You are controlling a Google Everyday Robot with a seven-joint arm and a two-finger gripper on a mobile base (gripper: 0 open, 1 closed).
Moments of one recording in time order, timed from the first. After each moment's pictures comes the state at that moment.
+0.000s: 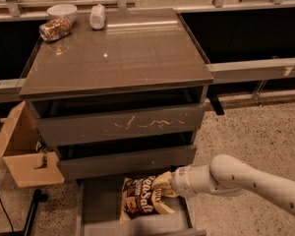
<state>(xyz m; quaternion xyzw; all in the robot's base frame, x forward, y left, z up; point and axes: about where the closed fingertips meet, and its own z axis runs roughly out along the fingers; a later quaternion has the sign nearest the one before) 0.472 -0.047 0.506 -0.86 0.22 0.02 0.46</state>
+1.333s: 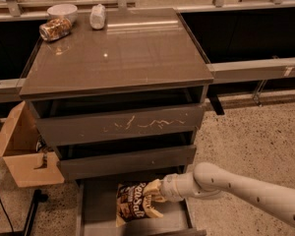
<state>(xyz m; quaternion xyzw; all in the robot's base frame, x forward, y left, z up) 0.488 -0.015 0.413 -0.86 0.19 0.05 0.47</state>
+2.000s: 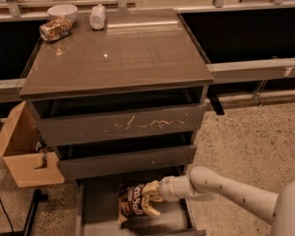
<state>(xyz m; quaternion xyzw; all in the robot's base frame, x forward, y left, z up) 0.514 -0.009 0.352 -0.85 0.18 0.04 0.49</state>
